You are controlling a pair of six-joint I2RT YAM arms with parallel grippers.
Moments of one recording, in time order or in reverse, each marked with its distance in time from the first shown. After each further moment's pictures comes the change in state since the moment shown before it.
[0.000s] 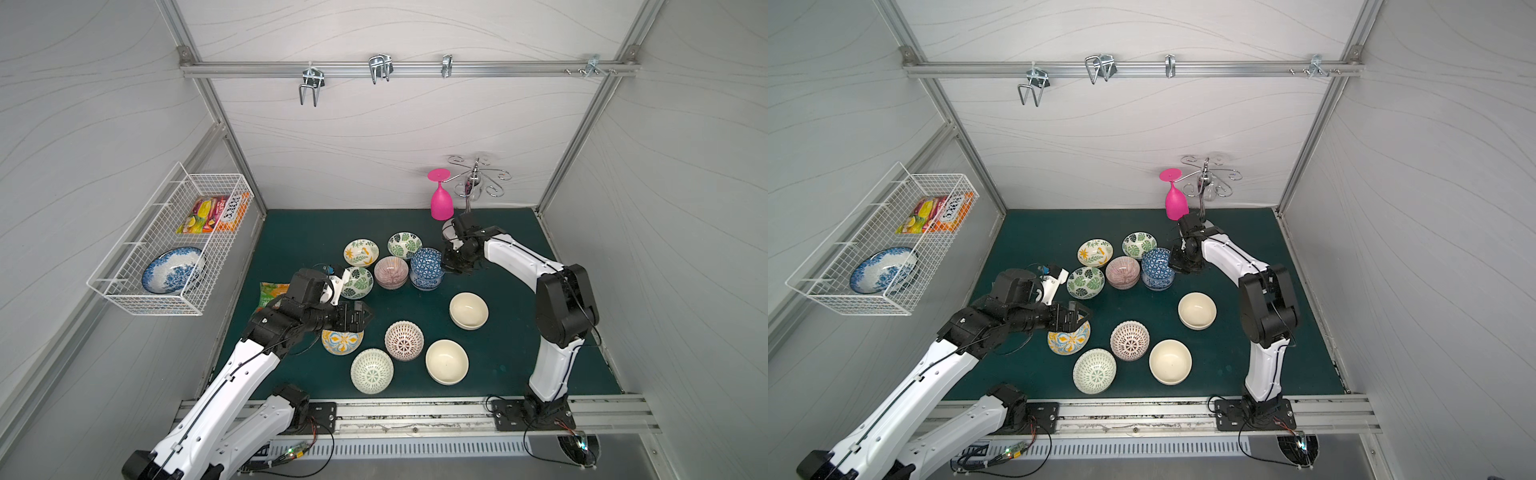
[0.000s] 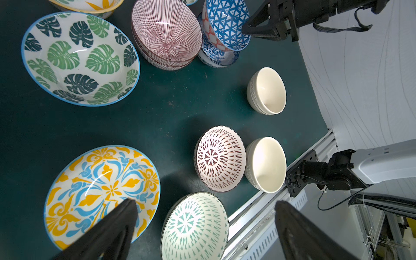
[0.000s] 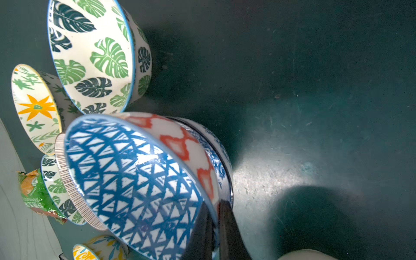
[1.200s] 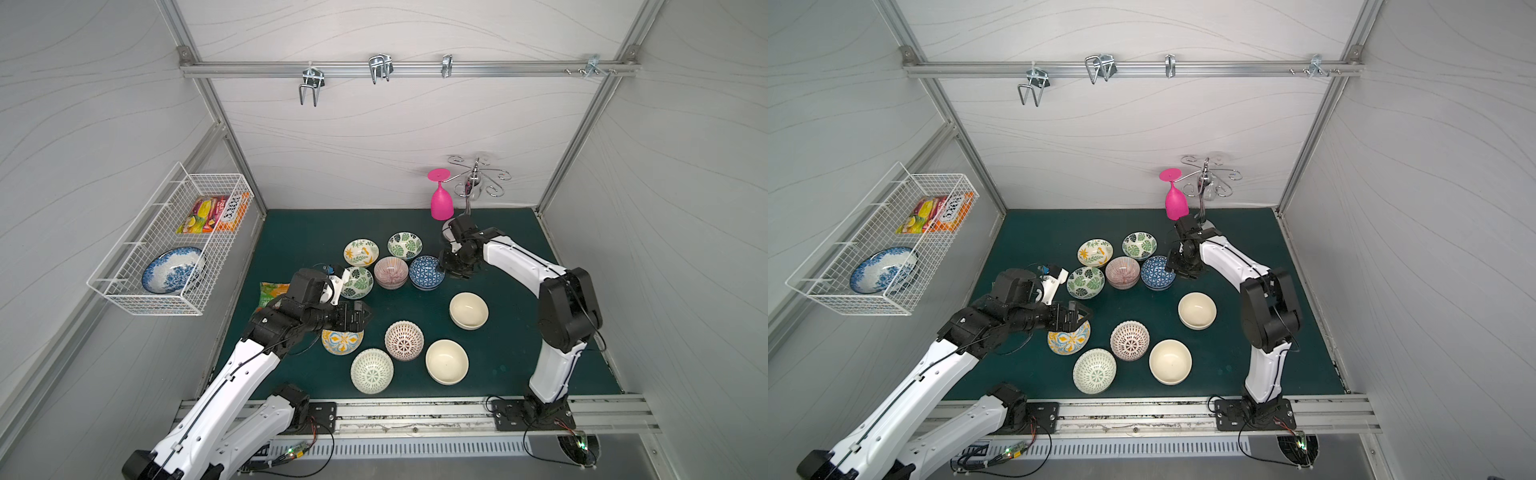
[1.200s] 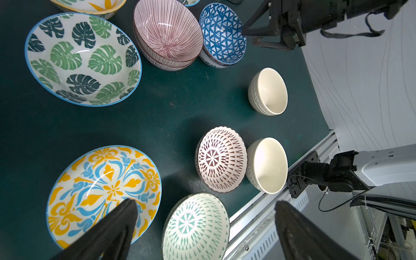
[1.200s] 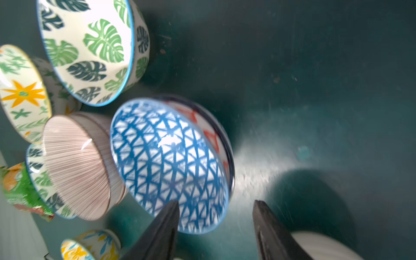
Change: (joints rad) left arm 0.000 0.000 0.000 0.000 -0.007 0.000; right arm 0.019 -0.099 -0.069 -0.036 0.034 0.006
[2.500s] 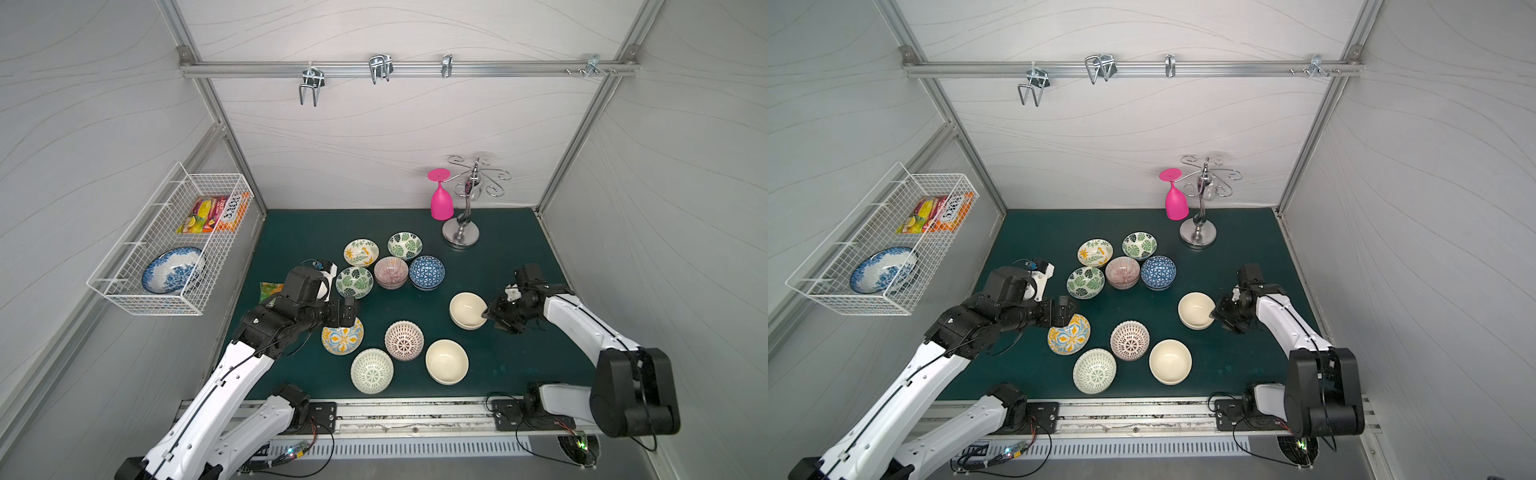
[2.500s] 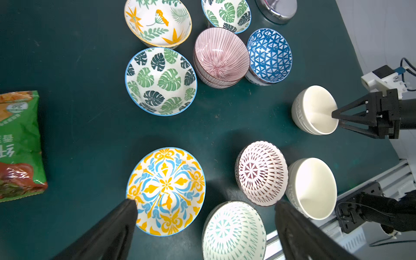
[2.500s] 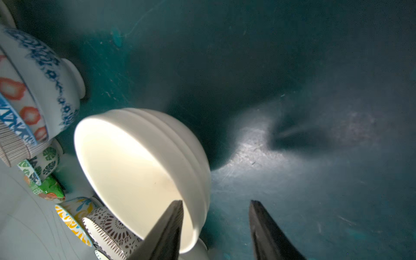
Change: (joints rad) left arm -0.013 -0.022 0.091 -0.128 -0.286 0.029; right arm -0.334 -0.495 -0.685 0.053 -0.174 -0.013
